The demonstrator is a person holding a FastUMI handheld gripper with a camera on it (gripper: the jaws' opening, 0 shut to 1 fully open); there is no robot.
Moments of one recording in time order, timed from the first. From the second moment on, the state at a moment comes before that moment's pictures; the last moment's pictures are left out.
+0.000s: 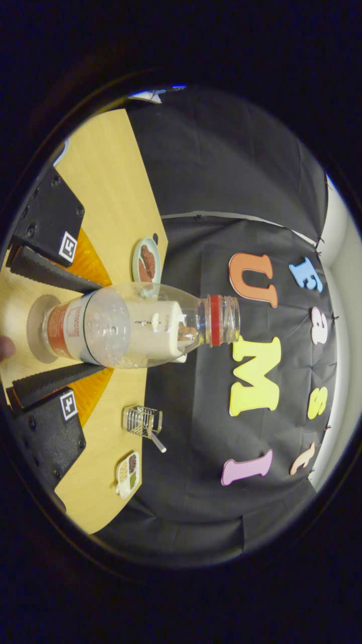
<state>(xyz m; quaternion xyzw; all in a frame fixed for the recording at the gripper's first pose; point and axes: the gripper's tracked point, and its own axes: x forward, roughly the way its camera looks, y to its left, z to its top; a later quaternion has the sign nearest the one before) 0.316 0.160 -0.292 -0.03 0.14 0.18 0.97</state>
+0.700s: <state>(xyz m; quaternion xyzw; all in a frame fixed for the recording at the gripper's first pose) 0.319 0.156 -0.314 -0.02 0.15 0.17 0.97</state>
